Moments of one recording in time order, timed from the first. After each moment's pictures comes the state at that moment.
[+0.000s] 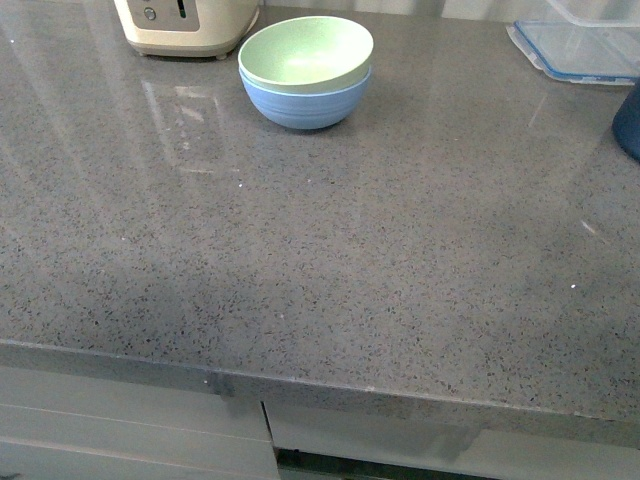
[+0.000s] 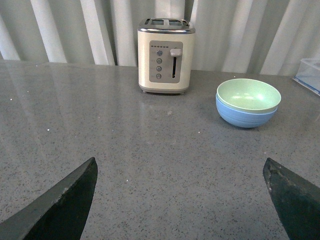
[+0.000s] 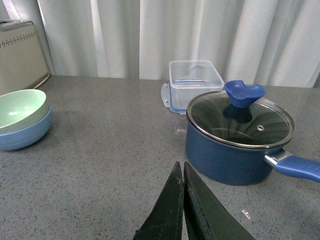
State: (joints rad) left arm 0.00 0.00 0.02 0.00 0.00 -0.01; right arm 0.00 0.87 0.08 0.77 0.00 -0.01
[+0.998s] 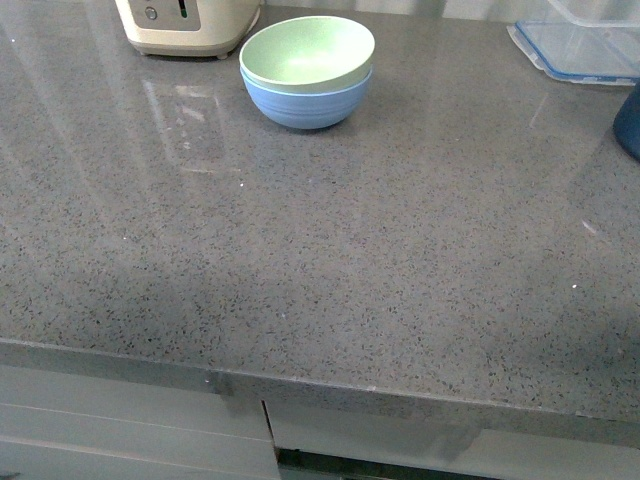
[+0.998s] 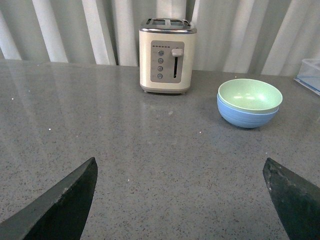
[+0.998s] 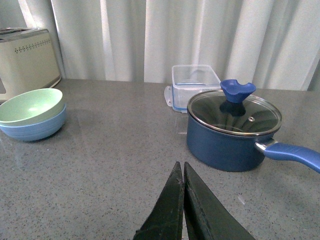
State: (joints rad) left arm 0.00 0.00 0.02 0.00 0.00 -0.01; right arm 0.00 0.29 0.01 0.29 0.00 -0.01
